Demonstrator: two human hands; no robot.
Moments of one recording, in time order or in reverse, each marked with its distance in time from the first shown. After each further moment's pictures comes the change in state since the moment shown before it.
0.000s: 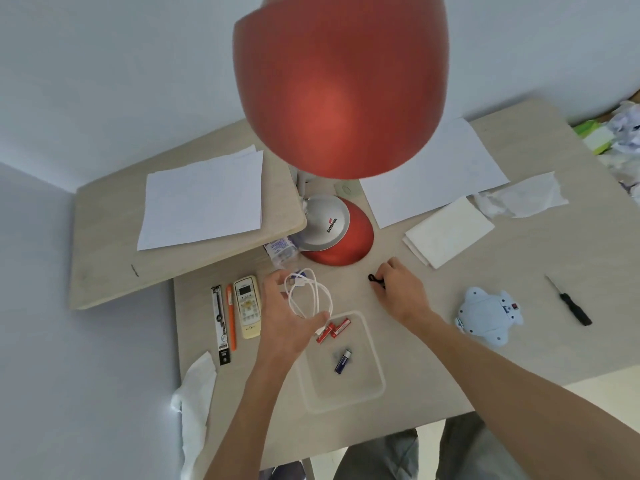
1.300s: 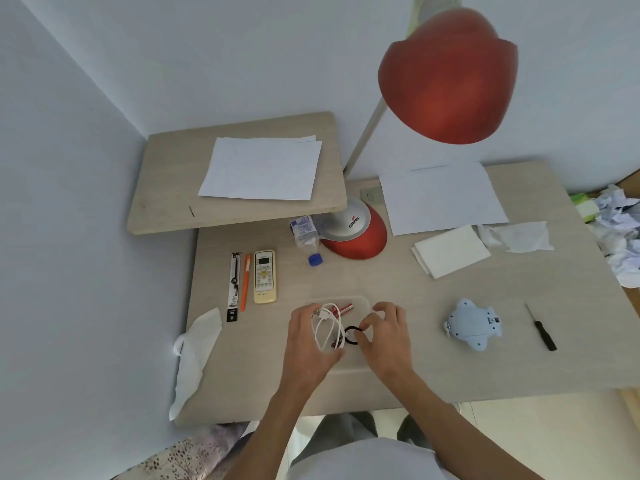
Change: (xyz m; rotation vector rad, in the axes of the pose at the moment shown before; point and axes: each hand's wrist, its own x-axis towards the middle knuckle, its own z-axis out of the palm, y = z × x) left_hand -0.100 -0.065 0.037 0.002 0.020 0.064; right_hand -0.131 -0.050 0.012 -0.018 0.071 -0.018
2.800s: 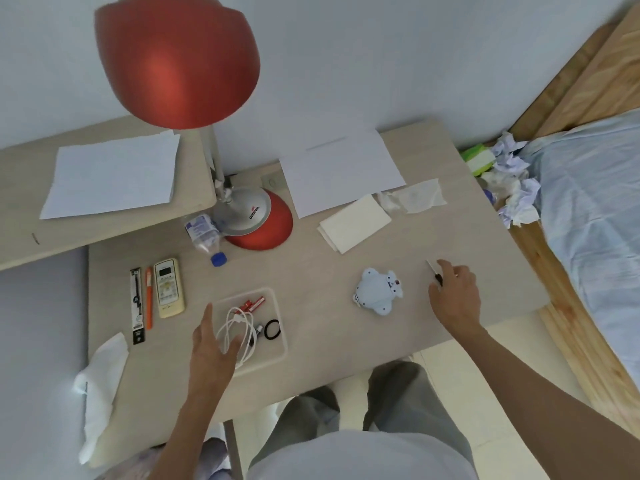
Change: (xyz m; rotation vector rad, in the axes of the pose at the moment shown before) left_hand 0.009 -0.027 0.014 0.182 -0.033 -0.207; right_hand 0.018 0.280 -0.147 -0.224 0.173 0.390
